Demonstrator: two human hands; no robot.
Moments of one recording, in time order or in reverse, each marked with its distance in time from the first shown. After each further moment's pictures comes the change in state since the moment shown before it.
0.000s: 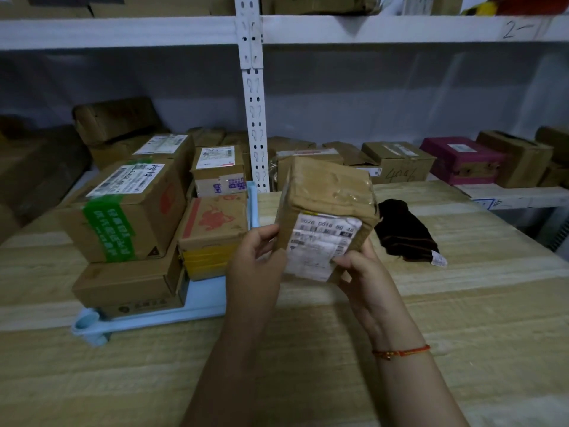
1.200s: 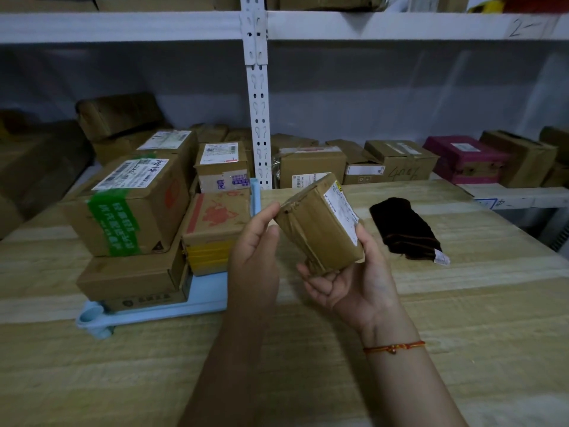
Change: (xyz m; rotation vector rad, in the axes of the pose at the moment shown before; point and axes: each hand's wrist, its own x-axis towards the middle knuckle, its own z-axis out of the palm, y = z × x) left_hand -0.005 0.018 0.002 -0.117 0.055 0.041; right_hand -0.007 -0.007 0.022 0.299 0.188 0.401
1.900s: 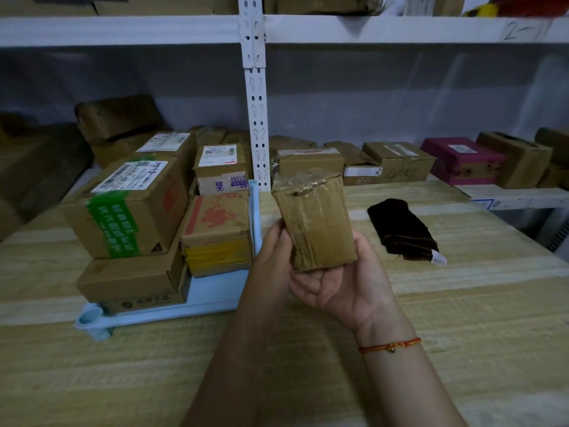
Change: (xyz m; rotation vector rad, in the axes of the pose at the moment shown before) left_hand 0.008 -0.022 0.008 0.008 -0.263 -0.204; right_hand -0.011 -0.003 0.011 0.007 -0.105 0.095
